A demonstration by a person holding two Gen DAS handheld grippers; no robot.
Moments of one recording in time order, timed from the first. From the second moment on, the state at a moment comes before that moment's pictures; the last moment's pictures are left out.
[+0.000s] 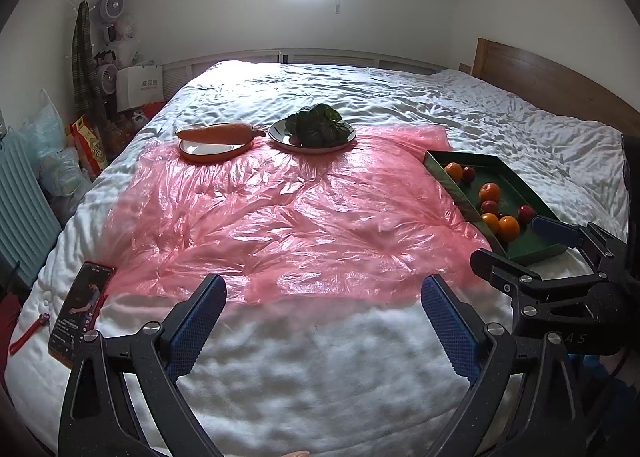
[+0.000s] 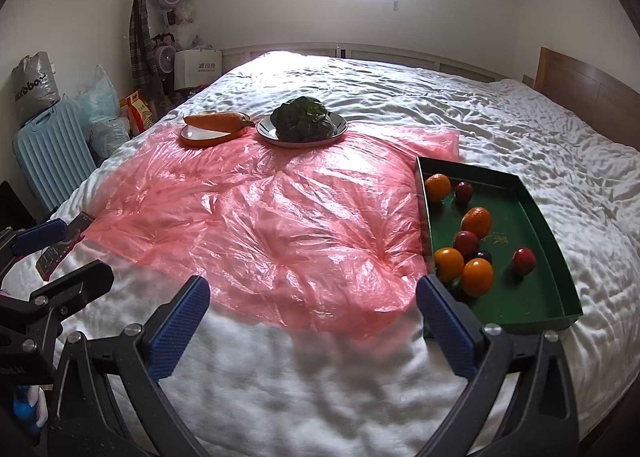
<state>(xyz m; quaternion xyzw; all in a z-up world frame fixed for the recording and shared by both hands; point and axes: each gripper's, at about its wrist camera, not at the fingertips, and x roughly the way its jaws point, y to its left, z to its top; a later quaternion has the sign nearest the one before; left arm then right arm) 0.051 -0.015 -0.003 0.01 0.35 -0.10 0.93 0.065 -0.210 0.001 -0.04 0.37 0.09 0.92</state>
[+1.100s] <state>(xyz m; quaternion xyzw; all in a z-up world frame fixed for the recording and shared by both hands) 0.066 -0.036 -0.033 0.04 0.39 -0.06 0.92 0.070 -0.235 -0.010 -0.03 0.37 0.06 0.93</state>
